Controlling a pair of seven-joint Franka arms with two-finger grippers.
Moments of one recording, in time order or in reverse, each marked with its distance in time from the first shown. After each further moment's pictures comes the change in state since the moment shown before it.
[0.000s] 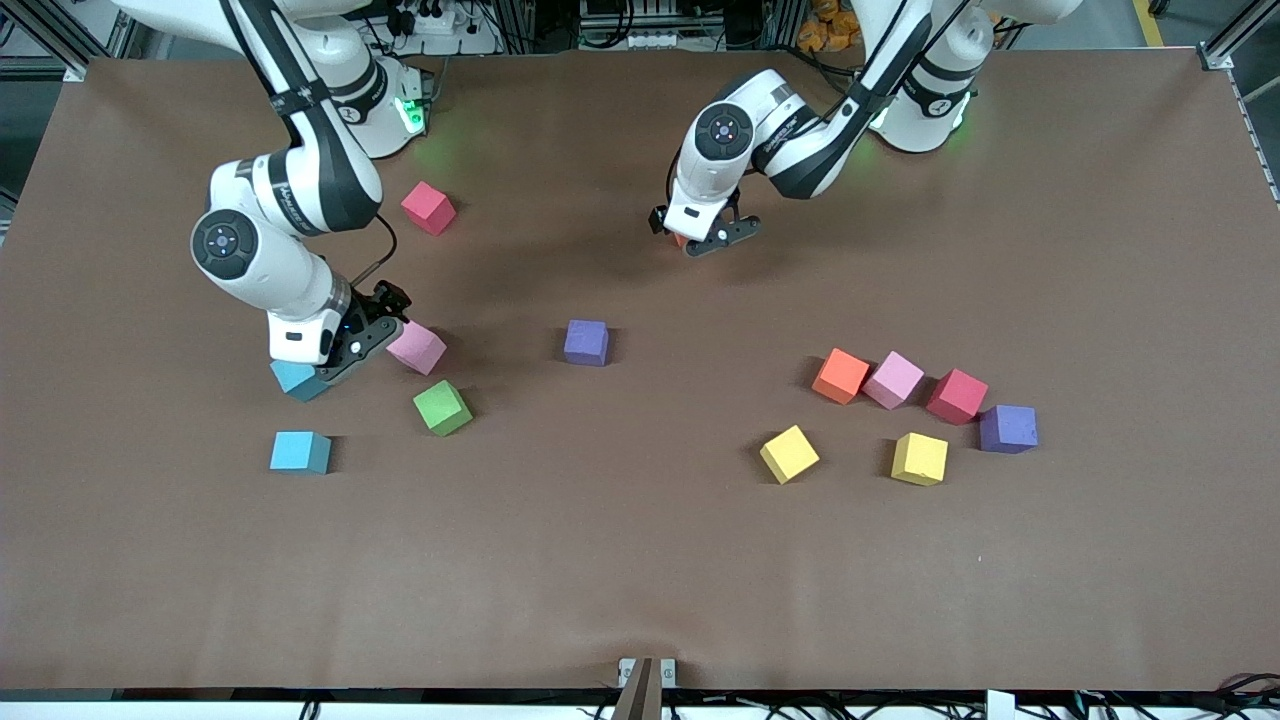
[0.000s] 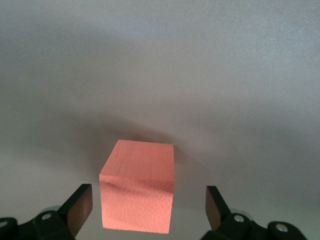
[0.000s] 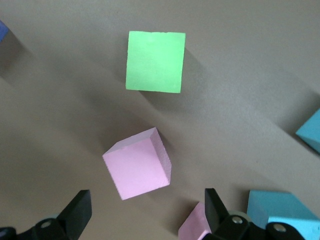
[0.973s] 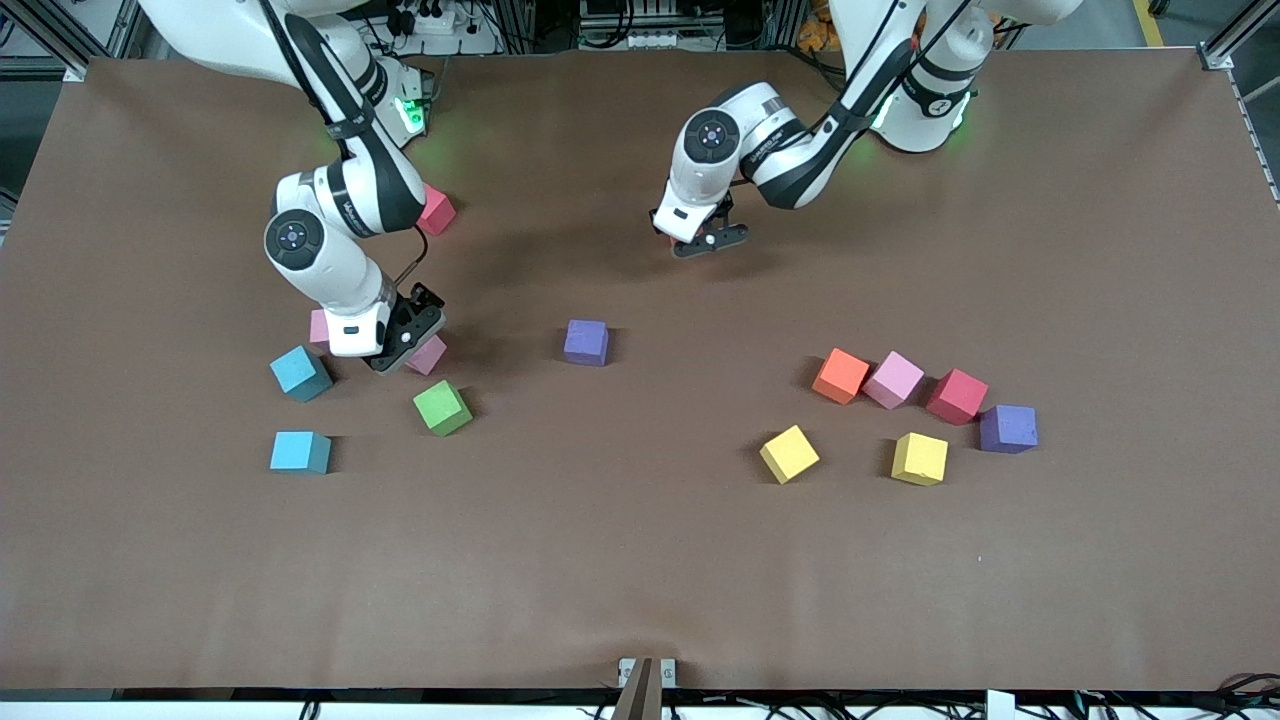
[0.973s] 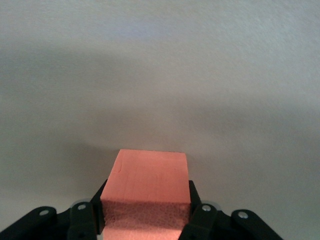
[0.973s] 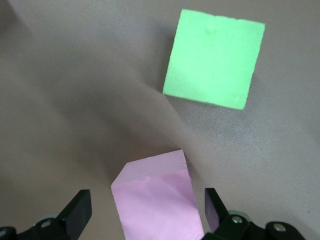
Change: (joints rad) left arm -0.031 0.073 -0.004 0.000 0.121 0.078 0.056; right arm 0.076 0.086 -0.004 -0.121 0.000 0.273 -0.046
